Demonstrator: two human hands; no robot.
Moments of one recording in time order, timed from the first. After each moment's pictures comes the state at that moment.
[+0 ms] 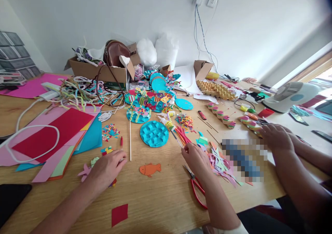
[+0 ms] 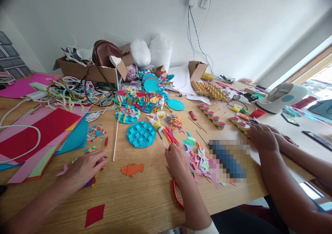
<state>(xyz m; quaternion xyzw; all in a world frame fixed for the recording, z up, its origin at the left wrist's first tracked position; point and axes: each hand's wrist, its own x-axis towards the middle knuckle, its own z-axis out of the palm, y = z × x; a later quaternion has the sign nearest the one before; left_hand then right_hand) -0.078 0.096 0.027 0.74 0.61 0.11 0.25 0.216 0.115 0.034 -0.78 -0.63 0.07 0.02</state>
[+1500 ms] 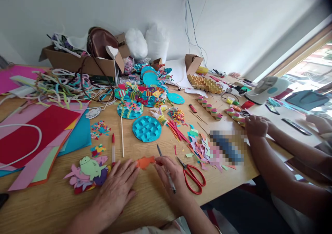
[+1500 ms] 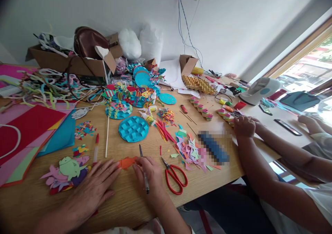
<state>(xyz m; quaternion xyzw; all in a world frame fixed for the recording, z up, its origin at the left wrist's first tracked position) -0.050 0.048 -0.035 0.91 0.39 0.11 0.02 0.163 0.042 0.010 -0.55 -0.72 0.19 0.38</state>
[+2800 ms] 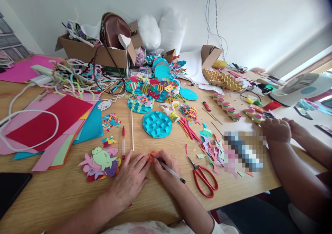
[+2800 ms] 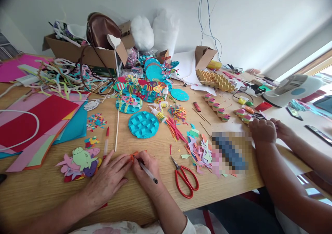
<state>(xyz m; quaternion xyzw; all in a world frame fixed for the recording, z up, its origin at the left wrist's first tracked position) -0.033 0.052 -0.021 0.90 0.42 0.10 0.09 0.132 0.064 -0.022 -0.57 -0.68 0.30 0.36</state>
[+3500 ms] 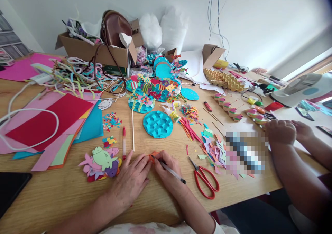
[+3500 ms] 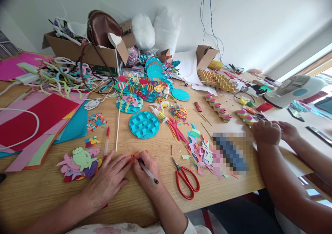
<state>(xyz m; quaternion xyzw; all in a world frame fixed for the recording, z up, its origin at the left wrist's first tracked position) -0.034 0.051 -0.025 0.90 0.41 0.12 0.04 0.131 0.066 -0.029 -0.56 -0.68 0.29 0.37</state>
